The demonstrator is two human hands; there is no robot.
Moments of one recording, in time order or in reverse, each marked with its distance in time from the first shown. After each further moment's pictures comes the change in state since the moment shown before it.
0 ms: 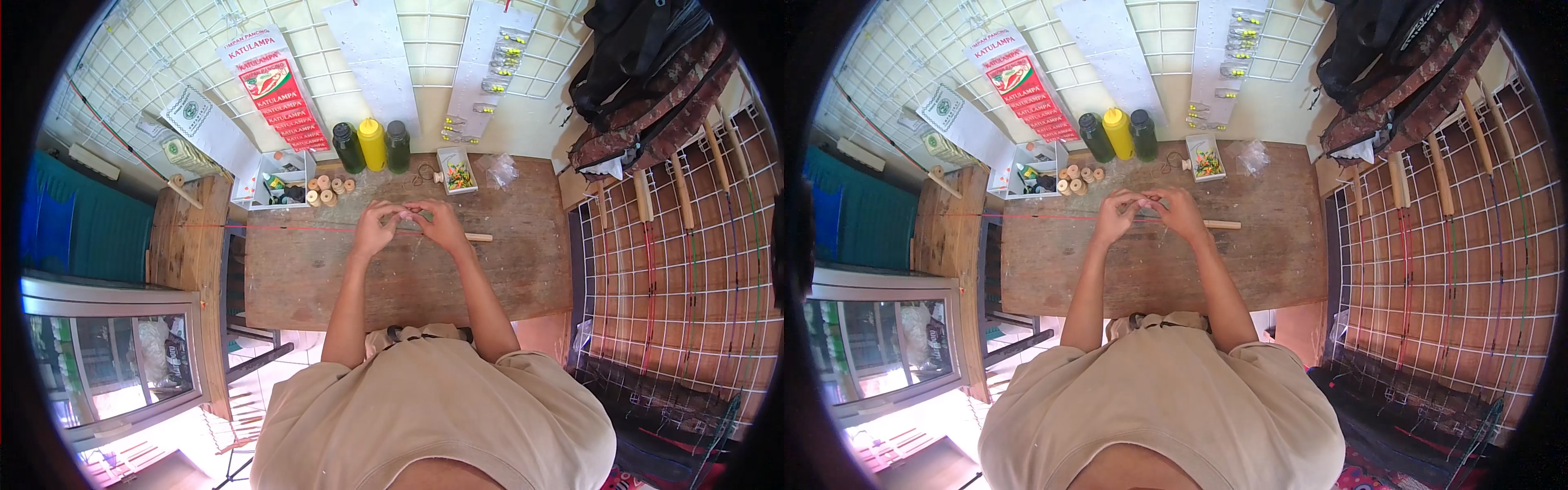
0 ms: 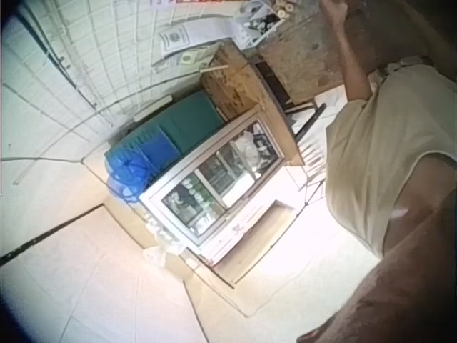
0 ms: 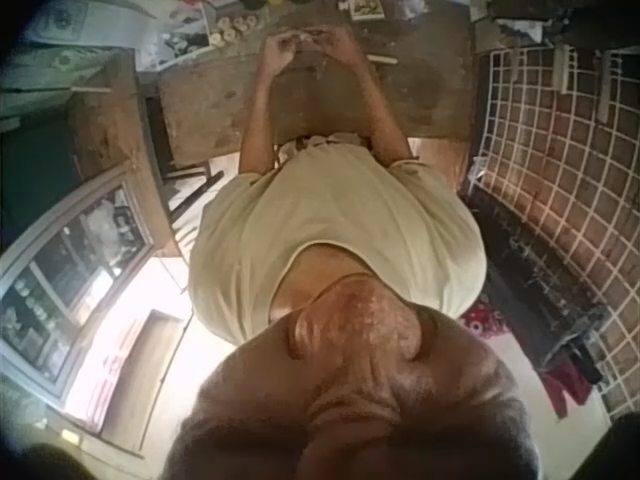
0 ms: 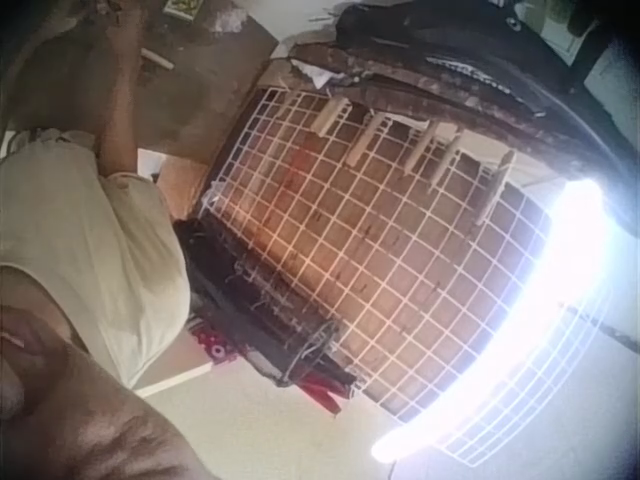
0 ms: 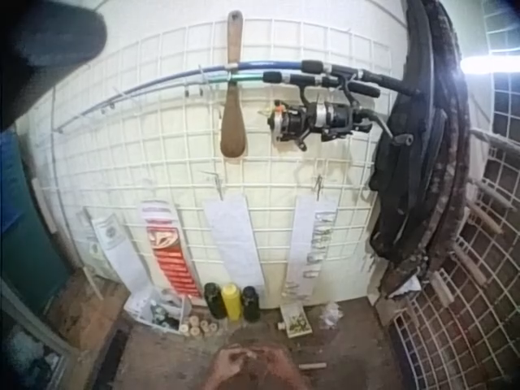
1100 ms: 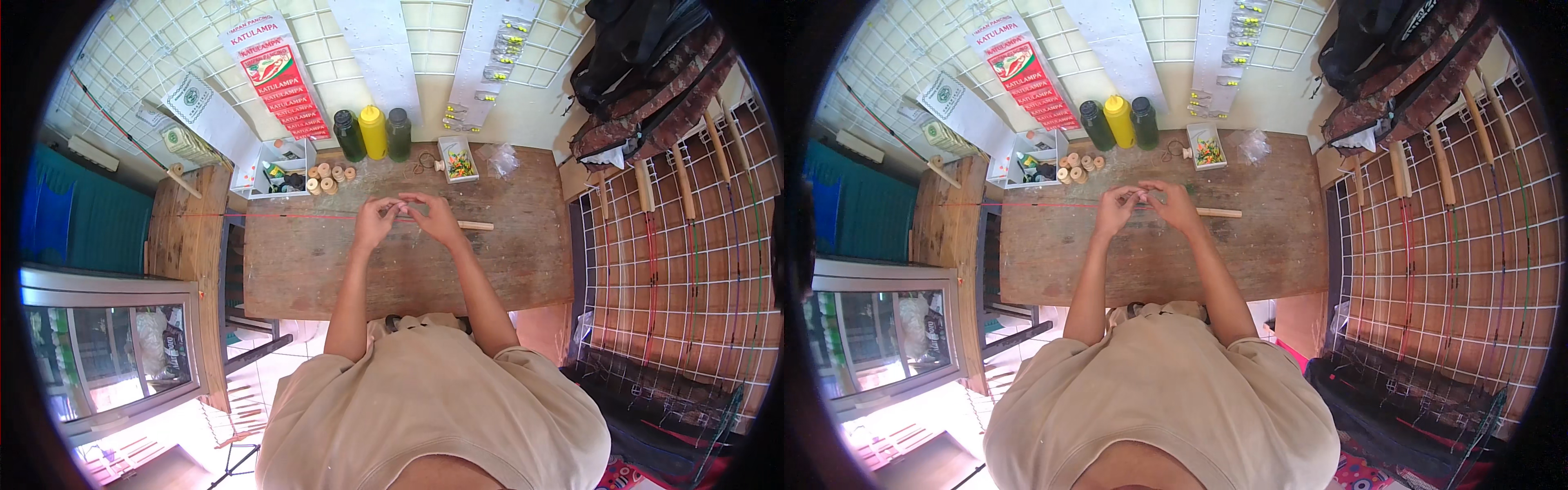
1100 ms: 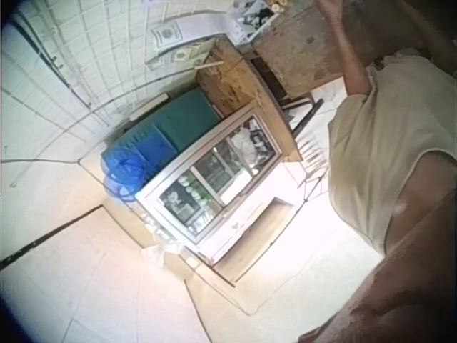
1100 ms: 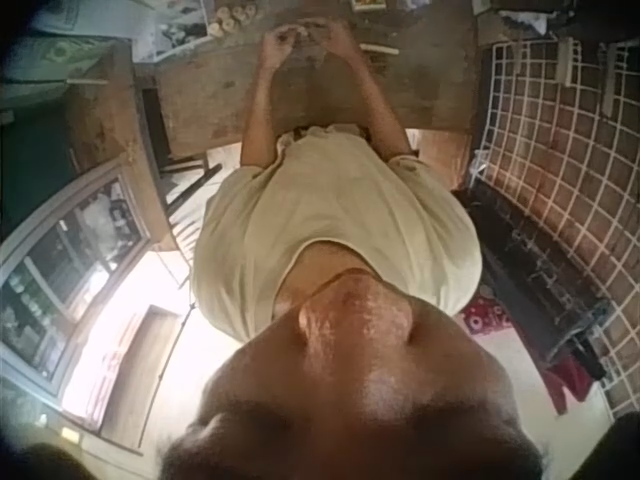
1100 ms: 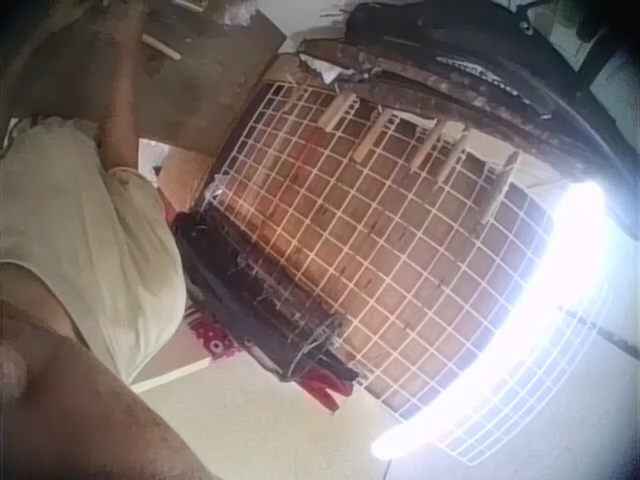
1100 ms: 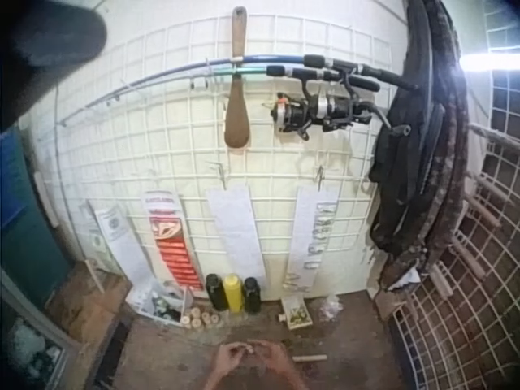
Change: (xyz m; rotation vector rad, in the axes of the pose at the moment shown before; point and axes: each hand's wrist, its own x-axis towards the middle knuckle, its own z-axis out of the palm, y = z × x) left_hand -0.015 -0.019 0.009 0.013 0.063 -0.124; right_hand -0.007 0.010 0.015 0.108 -0.053 0.070
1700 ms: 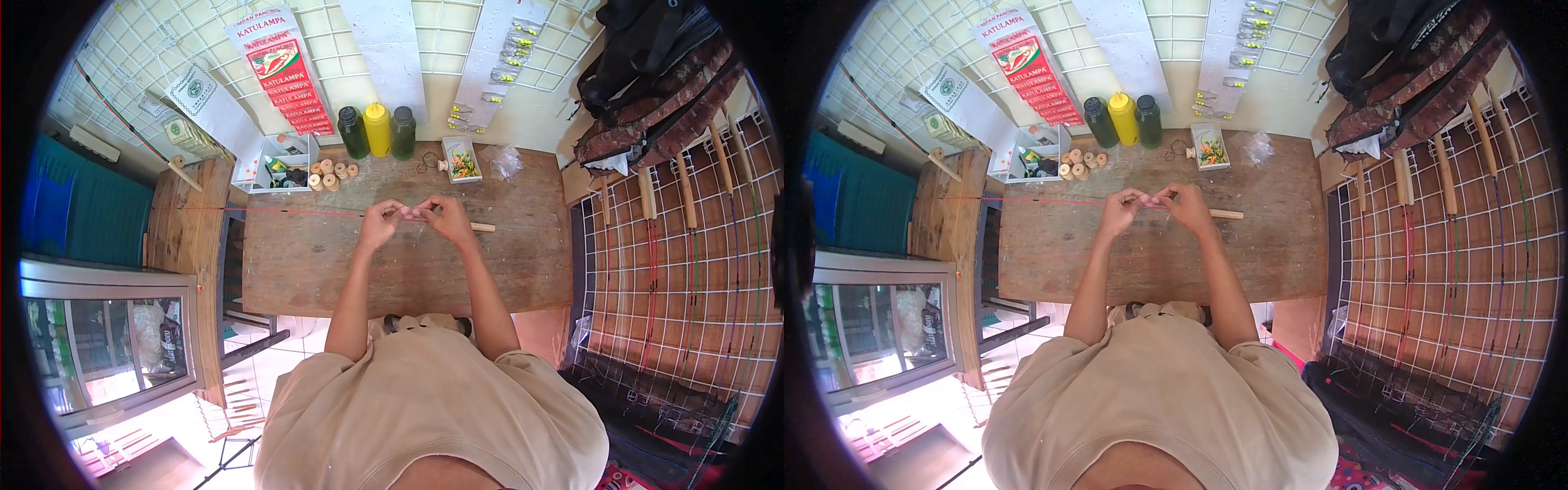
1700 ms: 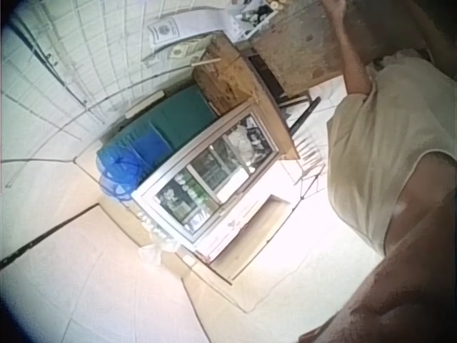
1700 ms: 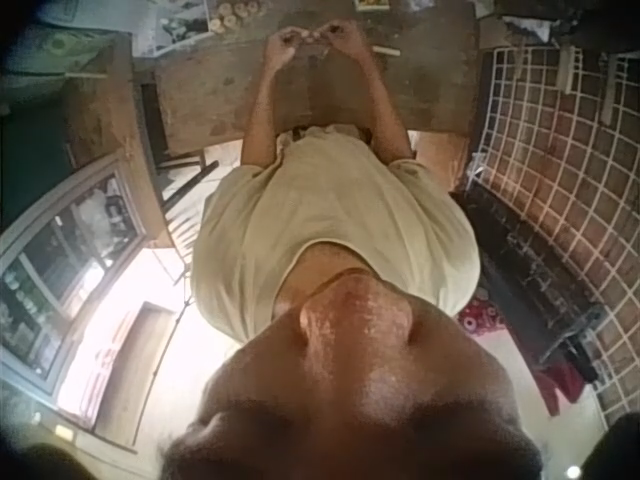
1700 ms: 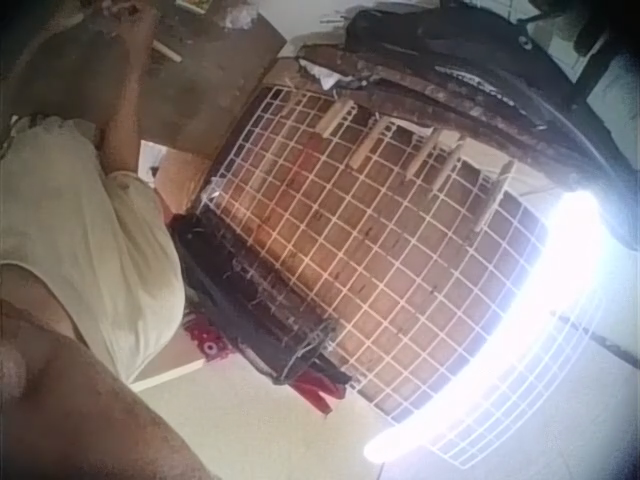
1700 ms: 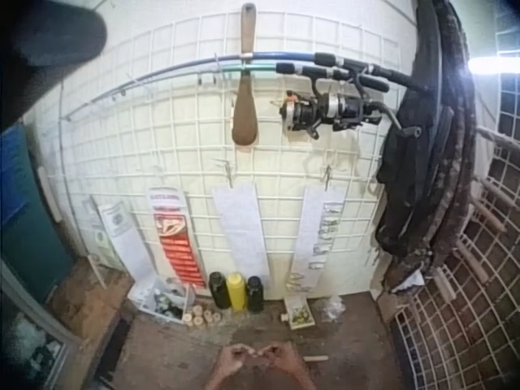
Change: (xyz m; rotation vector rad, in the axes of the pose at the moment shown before) left_hand -0.006 -0.003 0.006 -0.332 -0.124 -0.200; right_hand -0.006 0.007 -0.014 -0.076 0.026 0.057
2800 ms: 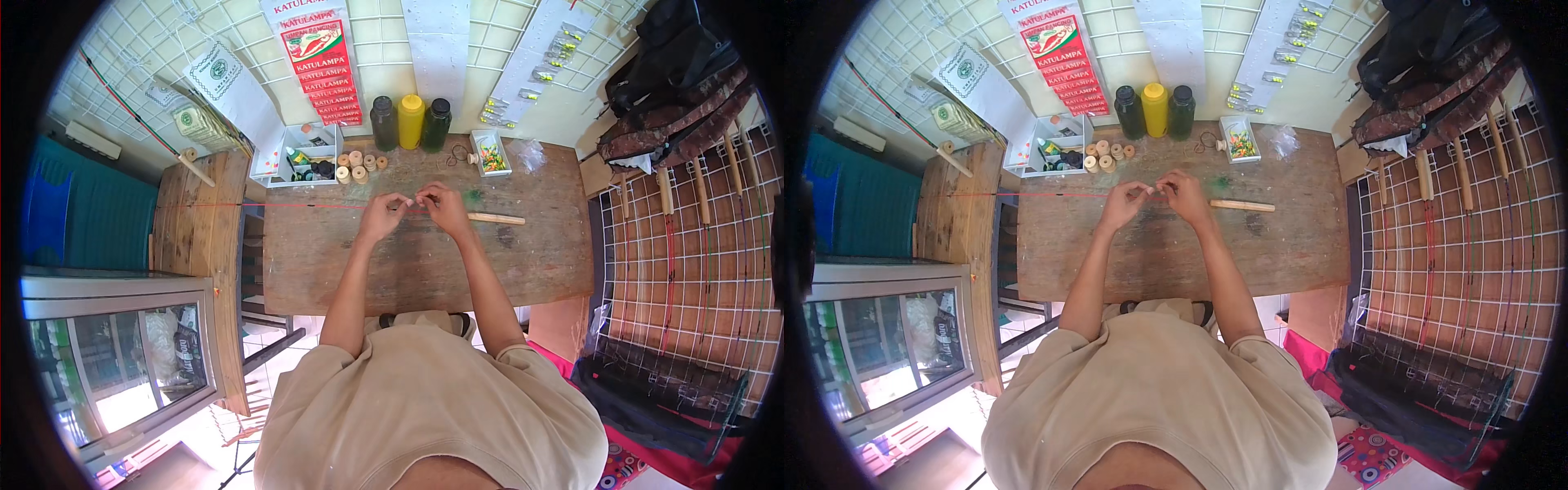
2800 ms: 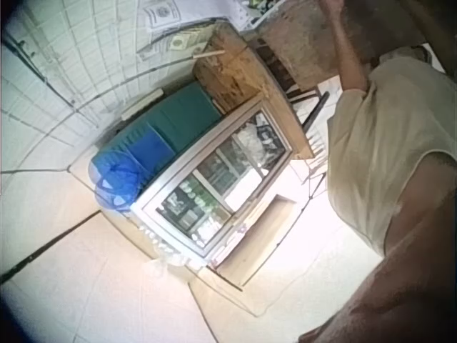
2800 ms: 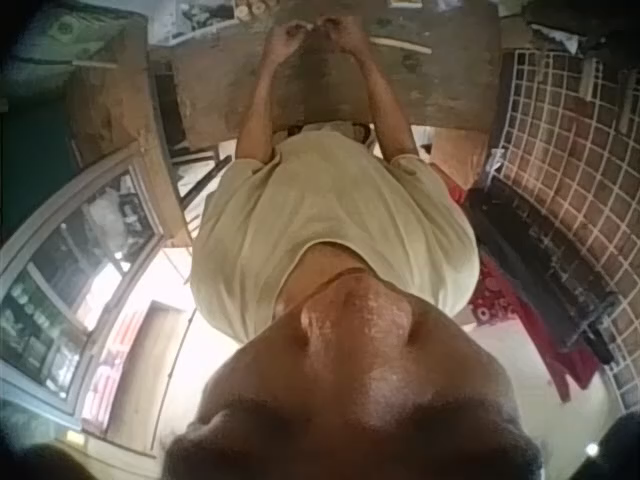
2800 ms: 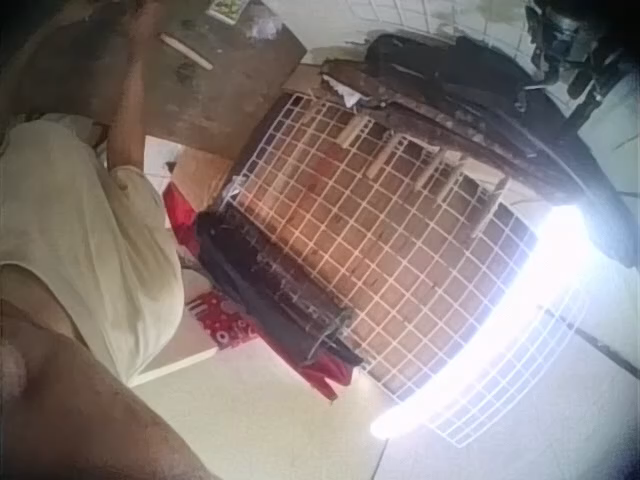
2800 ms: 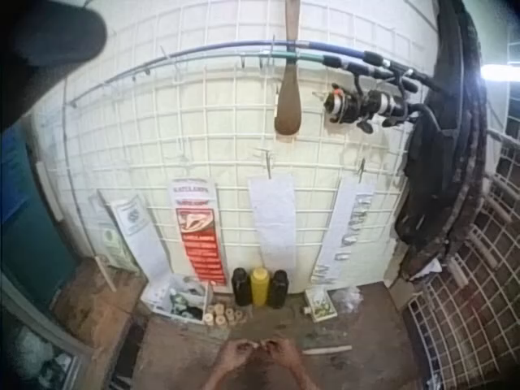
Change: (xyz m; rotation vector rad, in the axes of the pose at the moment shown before) left_hand 0.004 -0.029 -0.075 0.340 0.022 0.106; right_hand 0.030 0.005 0.082 0.012 0.121 -0.173
